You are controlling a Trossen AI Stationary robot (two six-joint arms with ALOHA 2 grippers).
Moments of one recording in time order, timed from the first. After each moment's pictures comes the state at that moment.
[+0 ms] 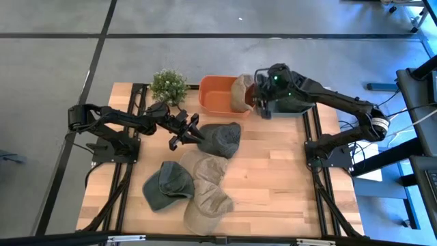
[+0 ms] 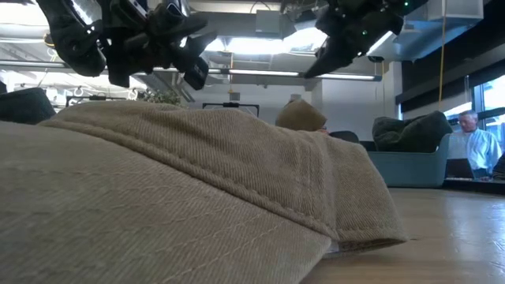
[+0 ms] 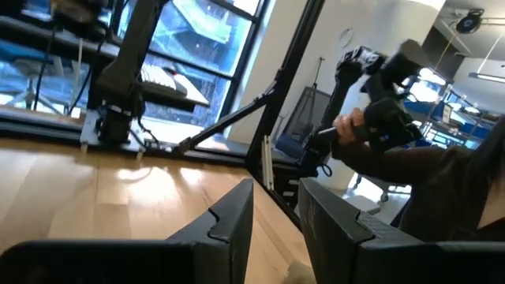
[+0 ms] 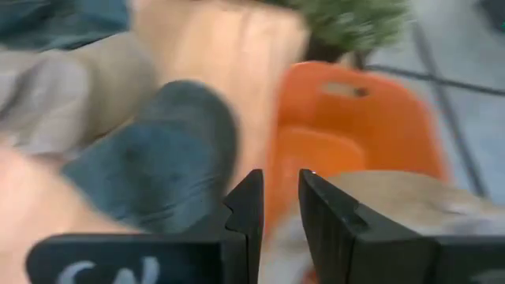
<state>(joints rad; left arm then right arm) 0.32 1.39 0.41 1.11 0.78 -0.43 -0.56 1.34 1.12 -0.48 -0.40 -0.57</state>
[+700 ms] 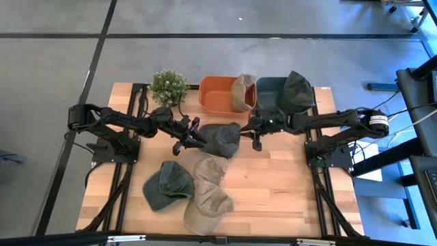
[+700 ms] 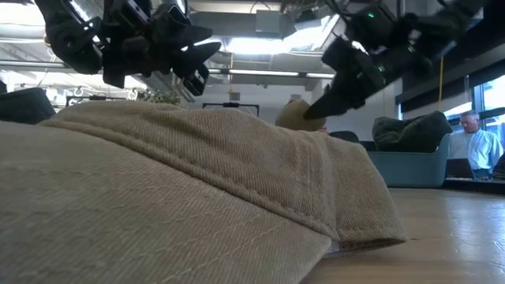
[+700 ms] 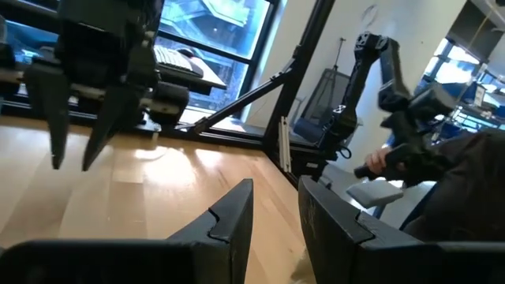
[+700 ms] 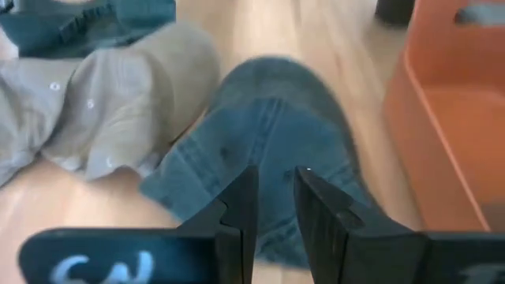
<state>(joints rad) 0.25 1.39 0.41 1.01 0.66 -0.33 -0.23 1.34 0.58 0.23 -0.18 -0.11</state>
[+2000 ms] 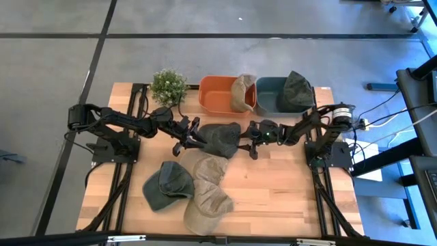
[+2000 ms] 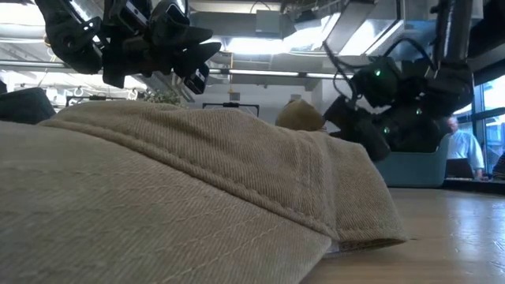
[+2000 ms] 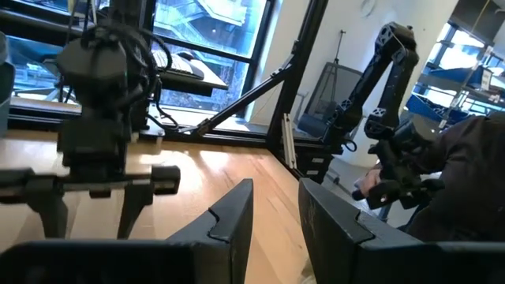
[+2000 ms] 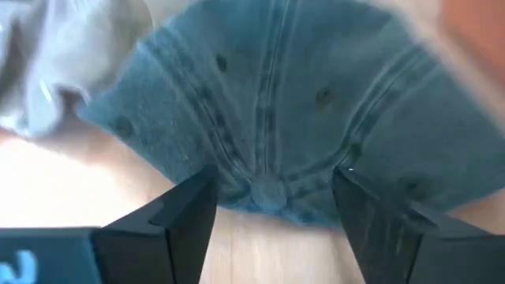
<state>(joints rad) 0.25 1.39 0.41 1.00 0.66 -0.27 -0.20 1.78 0.39 0.88 -0.18 0.02</state>
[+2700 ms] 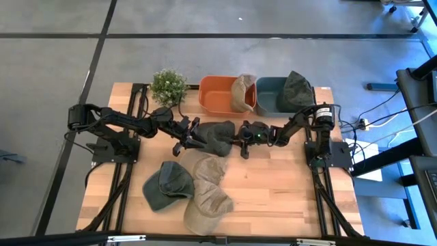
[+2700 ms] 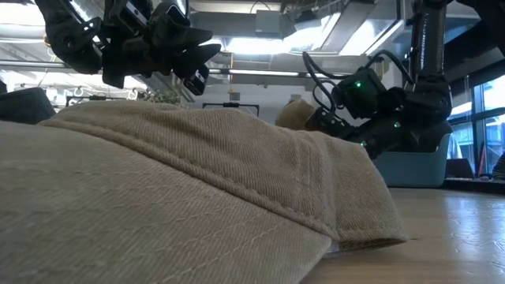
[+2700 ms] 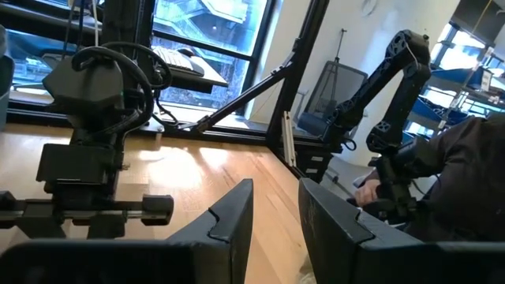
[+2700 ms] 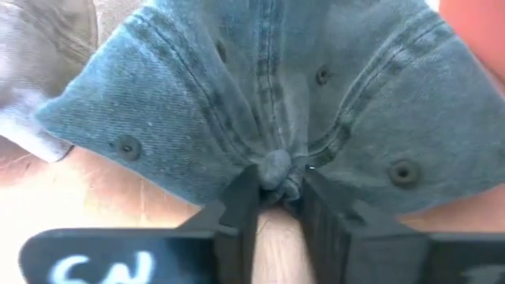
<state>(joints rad) 0.25 1.39 0.41 0.99 0.66 -0.27 -0.18 1.99 0.49 0.93 -0.09 -0.01</state>
